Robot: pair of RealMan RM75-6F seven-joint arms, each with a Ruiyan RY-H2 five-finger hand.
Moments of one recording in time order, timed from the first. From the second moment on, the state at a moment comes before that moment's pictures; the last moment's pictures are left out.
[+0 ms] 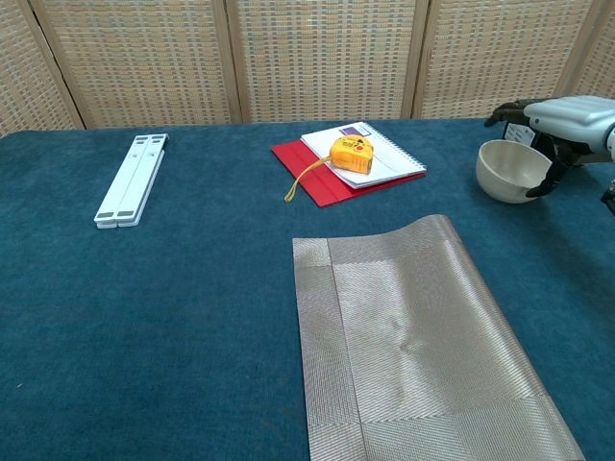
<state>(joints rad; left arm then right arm) -0.21 -1.08 -0.15 -1.72 1.26 1.37 0.23 0.77 -1.65 0.18 -0.68 -1.42 0.83 0.20</state>
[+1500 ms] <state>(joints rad) -0.22 -1.06 -0.14 -1.71 1.25 1.35 0.19 1.06 -1.57 0.05 -1.45 -1.51 0.55 -0.60</state>
